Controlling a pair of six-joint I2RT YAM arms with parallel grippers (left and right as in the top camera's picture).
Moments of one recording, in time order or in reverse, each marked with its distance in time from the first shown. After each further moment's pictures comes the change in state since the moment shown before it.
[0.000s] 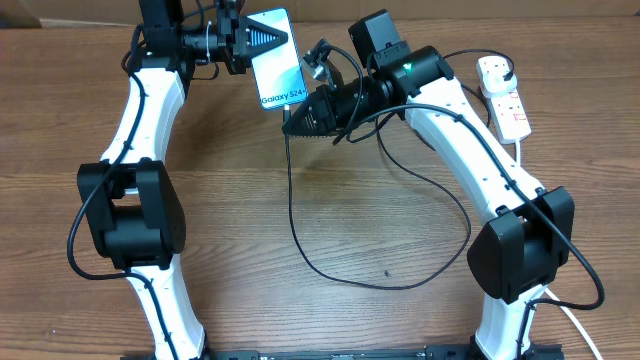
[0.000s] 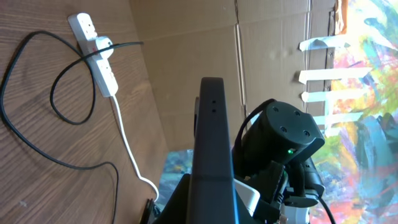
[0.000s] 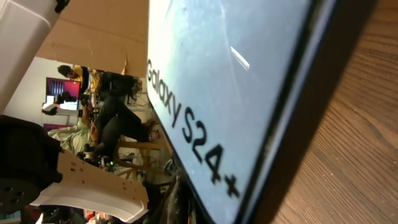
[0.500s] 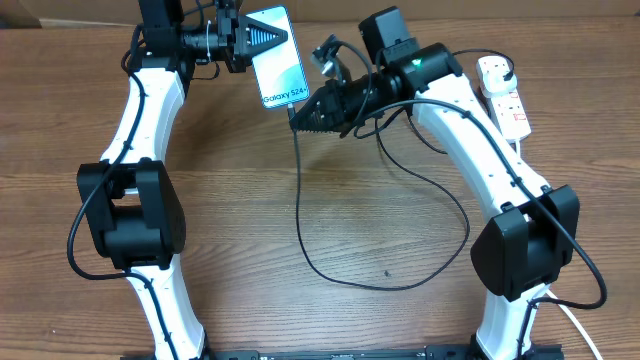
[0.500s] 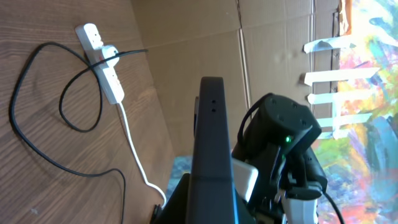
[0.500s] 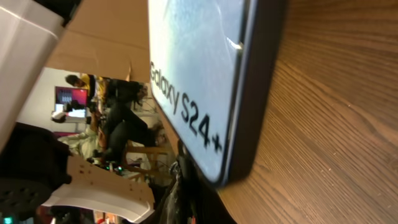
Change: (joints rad) left arm 0.000 0.000 0.000 0.001 -0.027 0.035; right arm -0.044 0.000 0.000 -0.006 -0.033 0.018
